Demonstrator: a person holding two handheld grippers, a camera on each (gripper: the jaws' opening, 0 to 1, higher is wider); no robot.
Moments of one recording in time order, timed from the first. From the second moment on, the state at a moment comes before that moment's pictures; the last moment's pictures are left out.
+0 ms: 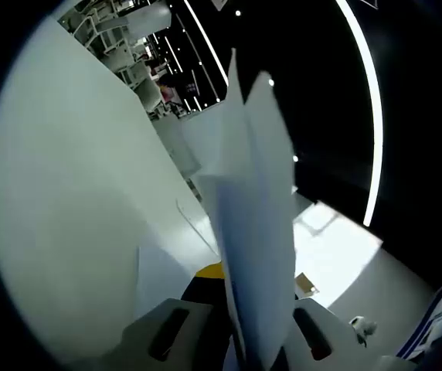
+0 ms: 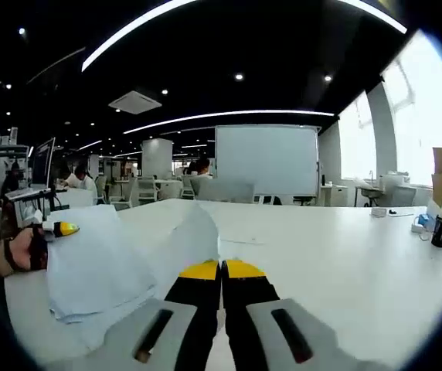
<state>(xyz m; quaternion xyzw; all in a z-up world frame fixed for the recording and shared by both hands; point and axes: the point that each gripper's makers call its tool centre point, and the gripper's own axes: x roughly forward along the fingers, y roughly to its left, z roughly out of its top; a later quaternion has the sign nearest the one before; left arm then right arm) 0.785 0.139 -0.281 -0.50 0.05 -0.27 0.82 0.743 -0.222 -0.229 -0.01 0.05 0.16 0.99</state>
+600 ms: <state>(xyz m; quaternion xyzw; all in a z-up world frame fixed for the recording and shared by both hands) 0.782 0.135 -0.279 -0.49 0.05 -0.27 0.83 0.741 -0.208 -0.205 0.00 0.02 0.18 0.98</state>
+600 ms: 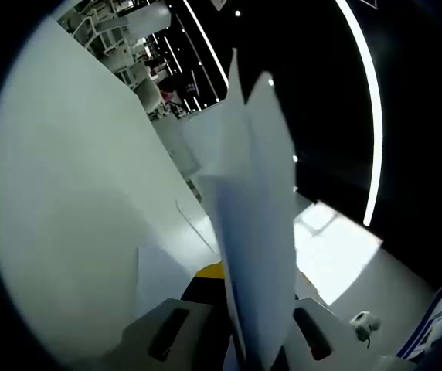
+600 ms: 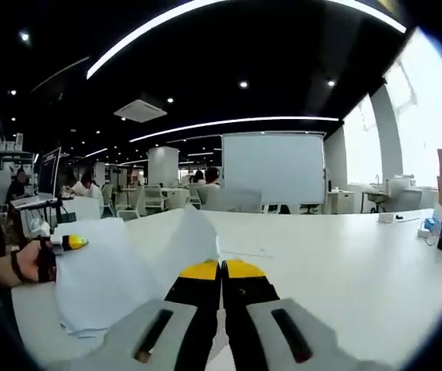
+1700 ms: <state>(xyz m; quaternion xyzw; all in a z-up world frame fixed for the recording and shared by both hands) 0.780 0.131 -0.276 -0.49 0.05 -0.27 0.83 0.729 -0.145 -0.152 0.06 0.00 0.28 0.96</state>
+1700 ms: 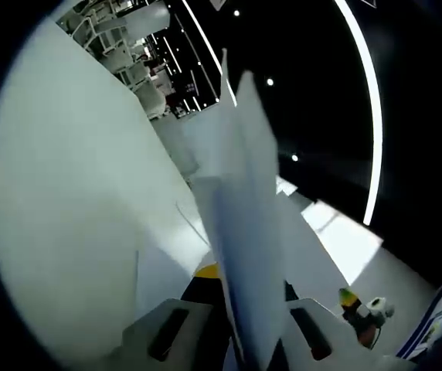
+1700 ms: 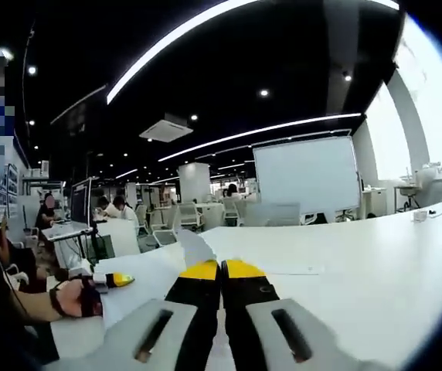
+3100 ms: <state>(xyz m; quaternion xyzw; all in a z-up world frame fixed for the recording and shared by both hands) 0.782 0.132 -0.279 -0.49 0.05 -0.27 0.83 0.692 -0.083 -0.081 0.08 -0.04 0.40 0.91</state>
